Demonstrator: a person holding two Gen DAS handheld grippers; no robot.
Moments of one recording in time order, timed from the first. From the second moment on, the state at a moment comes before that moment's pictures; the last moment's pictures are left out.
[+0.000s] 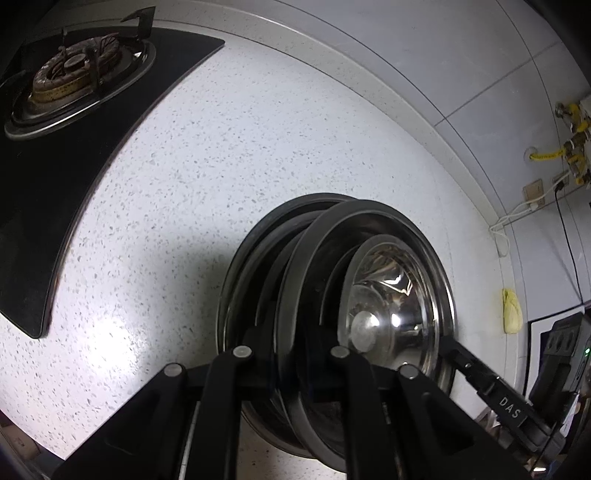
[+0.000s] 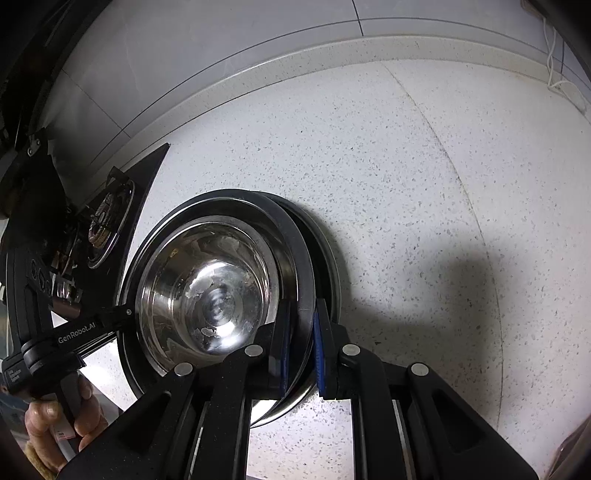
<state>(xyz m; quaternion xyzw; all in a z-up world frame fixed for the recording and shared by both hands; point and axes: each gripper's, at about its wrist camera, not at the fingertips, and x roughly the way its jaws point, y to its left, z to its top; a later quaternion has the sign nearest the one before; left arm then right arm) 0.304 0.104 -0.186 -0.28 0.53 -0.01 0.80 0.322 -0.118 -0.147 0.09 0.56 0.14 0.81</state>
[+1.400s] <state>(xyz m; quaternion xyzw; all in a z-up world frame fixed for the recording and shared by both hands) 0.219 0.065 -0.101 -0.12 0.43 0.02 0.90 0.260 -0.127 -0.103 0.03 0.48 0.07 0.87</state>
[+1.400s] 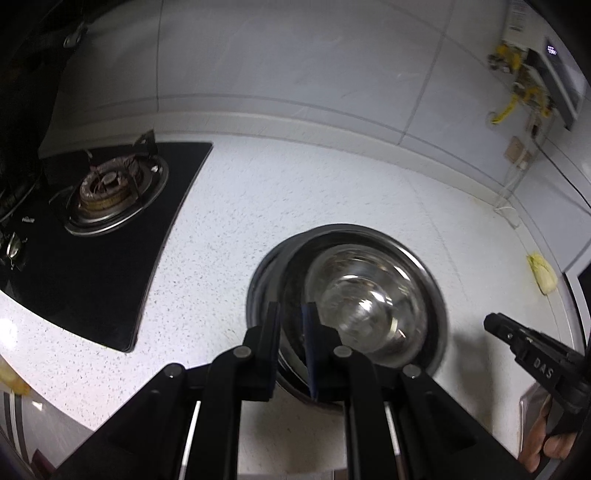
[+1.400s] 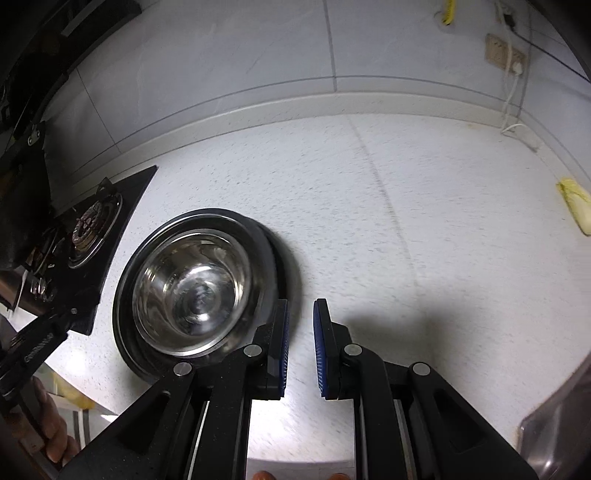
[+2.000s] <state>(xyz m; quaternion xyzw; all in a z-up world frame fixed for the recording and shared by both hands) 0.123 0.012 -0.071 -0.07 0.41 0.00 0.91 0.171 -0.172 -0.082 0.03 0.46 0.04 0.89</state>
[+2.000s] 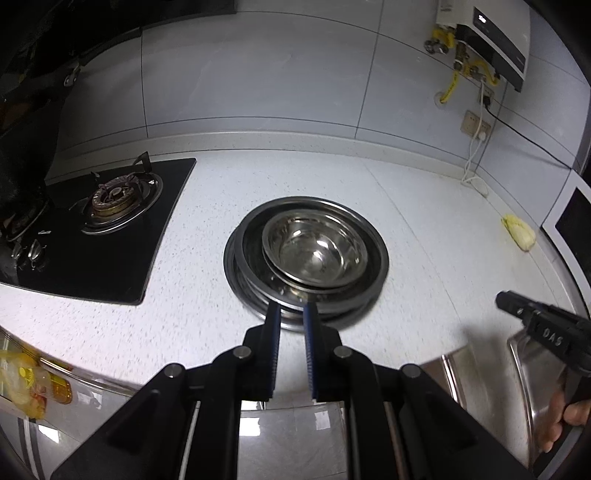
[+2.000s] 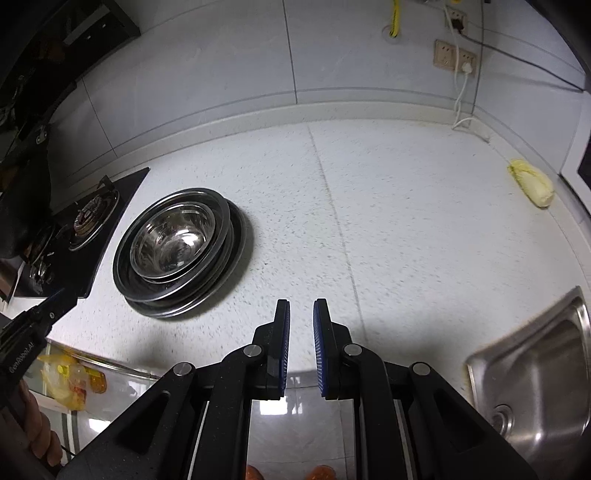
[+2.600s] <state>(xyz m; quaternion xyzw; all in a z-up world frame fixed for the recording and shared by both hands) 0.063 0.004 -0.032 -0.06 0.36 0.01 0.93 0.094 -0.193 -0.036 0.00 0.38 0.02 0.92</state>
